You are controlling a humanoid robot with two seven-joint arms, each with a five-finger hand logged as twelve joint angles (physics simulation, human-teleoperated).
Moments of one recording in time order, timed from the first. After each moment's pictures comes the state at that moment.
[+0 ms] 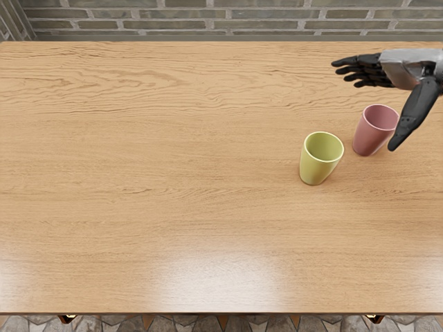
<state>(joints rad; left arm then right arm) 0.01 0.00 0.35 -0.21 0.04 0.13 0.07 1.24 -1.09 0.31 1.40 -0.58 0.61 -0.10</state>
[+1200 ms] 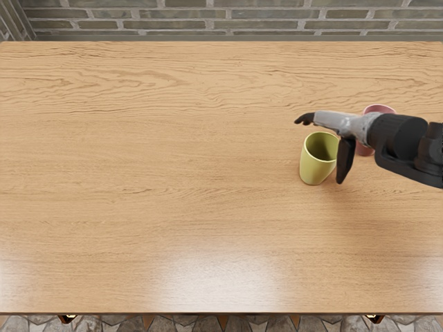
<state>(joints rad) 0.01 0.00 0.35 -0.21 0.04 0.13 0.07 1.10 -0.78 0.26 1.64 -1.12 0.16 -0.58</state>
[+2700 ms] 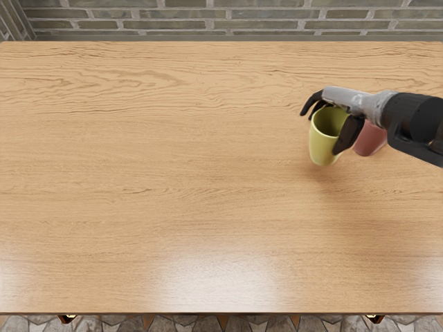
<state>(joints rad) 0.01 0.00 0.35 -0.21 0.04 0.13 0.07 1.03 -0.81 0.48 1.67 -1.12 0.21 -0.61</state>
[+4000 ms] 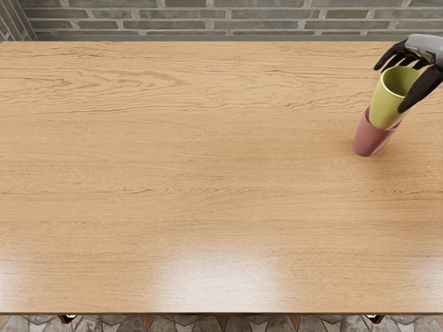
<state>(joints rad) 0.01 0.00 0.35 -0.21 0.04 0.13 0.07 1.05 -0.96 0.63 1.51 -1.03 0.27 -0.61</state>
